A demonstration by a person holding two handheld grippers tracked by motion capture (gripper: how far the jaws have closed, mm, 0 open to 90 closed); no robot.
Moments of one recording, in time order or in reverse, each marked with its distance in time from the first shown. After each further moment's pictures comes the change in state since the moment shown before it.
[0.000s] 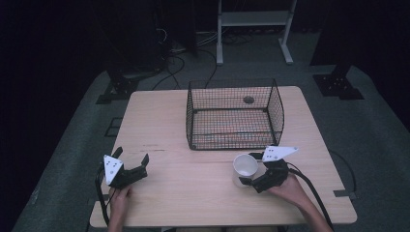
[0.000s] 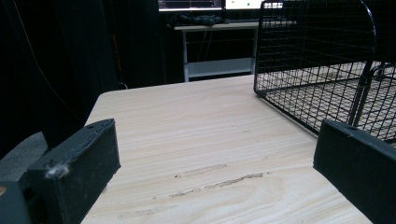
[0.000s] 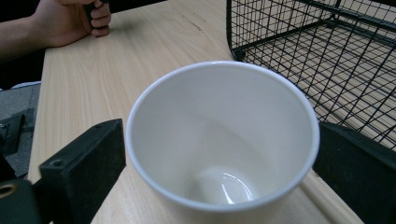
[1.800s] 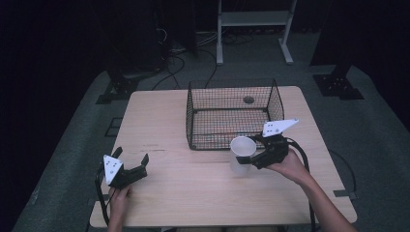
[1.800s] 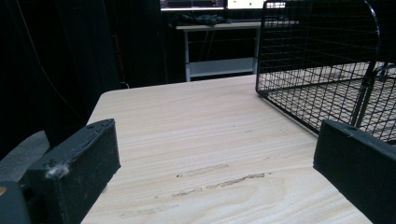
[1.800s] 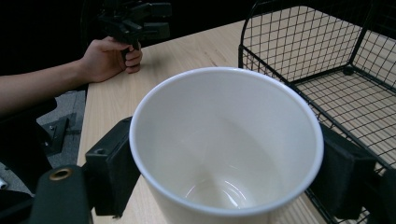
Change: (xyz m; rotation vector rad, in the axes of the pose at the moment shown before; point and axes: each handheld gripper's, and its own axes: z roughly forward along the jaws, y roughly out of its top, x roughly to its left) left arm 0.000 0.000 0.000 0.002 0.007 -0.005; right arm -0.027 0.068 -0.014 -0.012 0.149 -0.010
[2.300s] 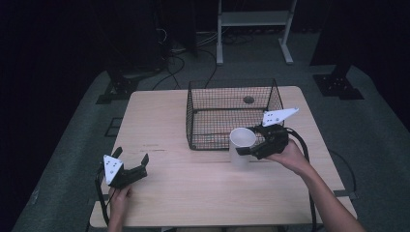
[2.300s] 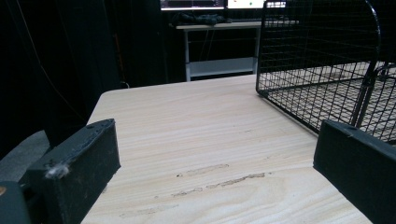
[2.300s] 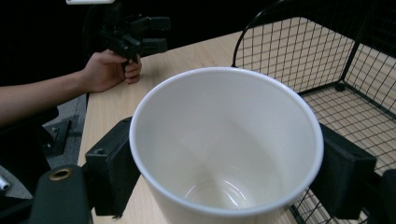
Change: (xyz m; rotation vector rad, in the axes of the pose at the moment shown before) left arm 0.000 0.000 0.000 0.001 0.001 0.000; right arm -0.012 0.023 -0.005 -0.010 0.012 -0.016
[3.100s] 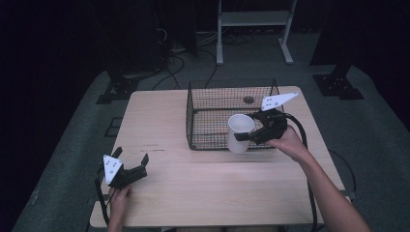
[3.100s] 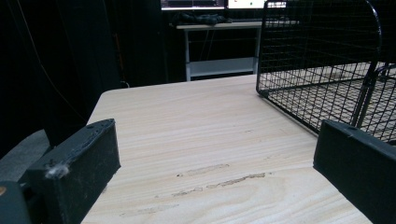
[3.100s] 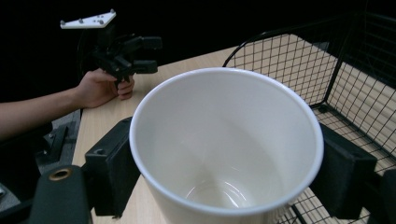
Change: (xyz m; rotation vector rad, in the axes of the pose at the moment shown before) left arm 0.000 0.000 0.000 0.001 0.001 0.000; right arm -0.020 0.031 -0.003 -0.012 0.002 0.001
